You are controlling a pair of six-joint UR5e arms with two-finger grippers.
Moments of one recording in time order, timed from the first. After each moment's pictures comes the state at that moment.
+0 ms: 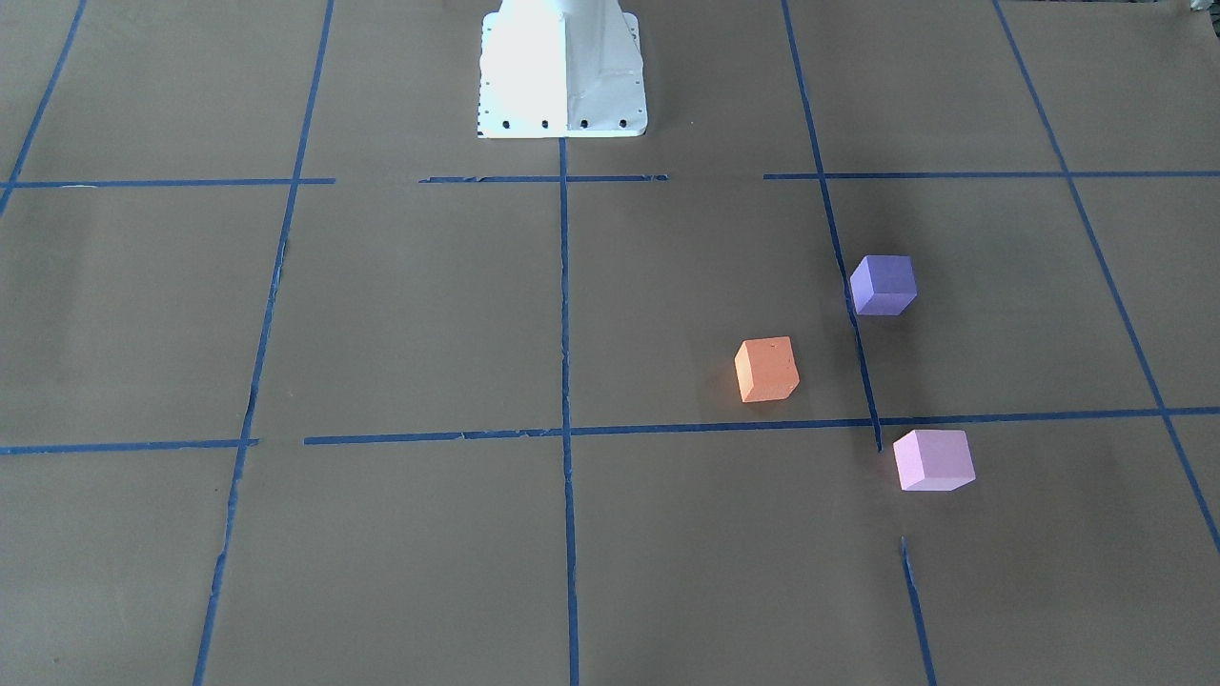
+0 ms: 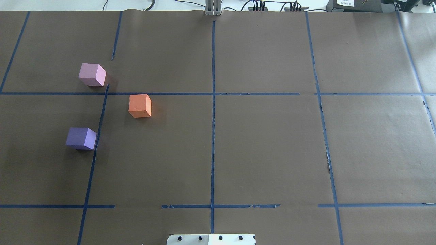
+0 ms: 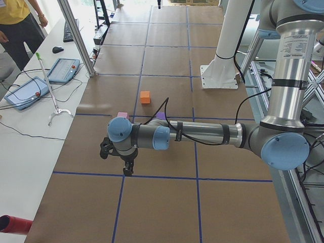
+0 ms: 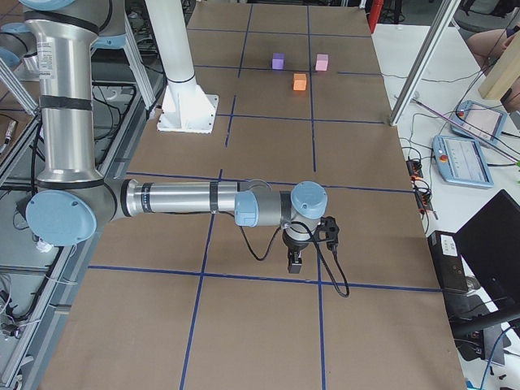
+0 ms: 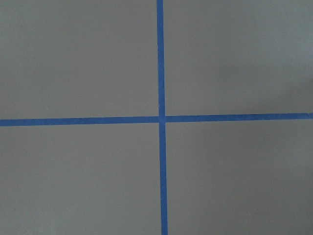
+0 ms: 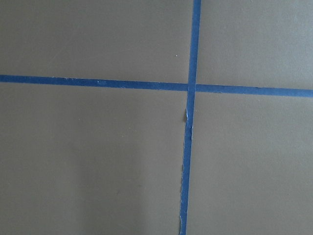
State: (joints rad) left arm -1.55 -1.64 -1.54 -1.58 -2.41 0.01; right arm 1.48 -1.59 1.63 -1.57 2.36 0.05
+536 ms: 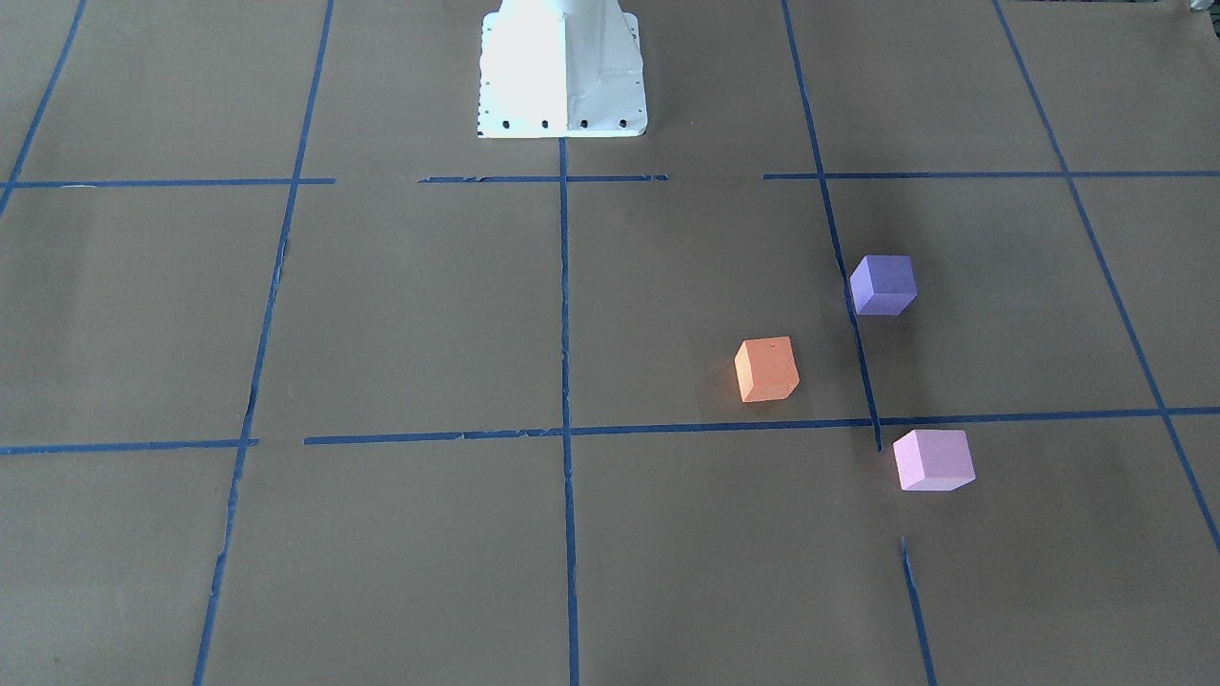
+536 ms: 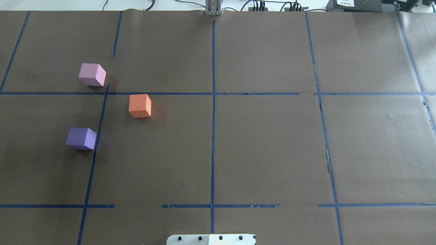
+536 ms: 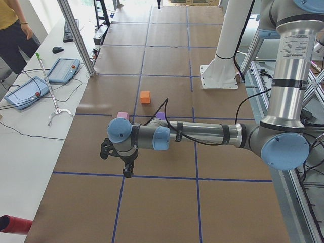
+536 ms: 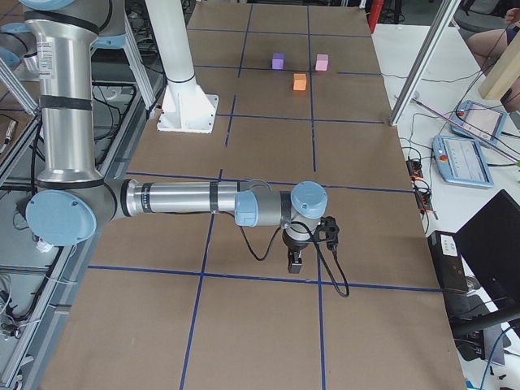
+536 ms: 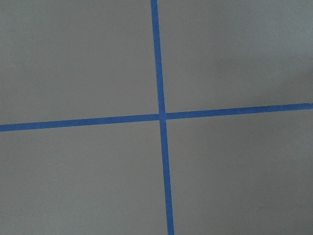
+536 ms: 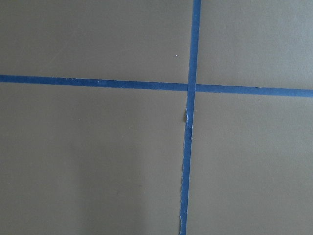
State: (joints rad) left arm -1.55 -1.64 -1.54 -1.58 -2.40 0.03; right arm 1.48 -1.59 1.63 -1.57 2.36 0.05
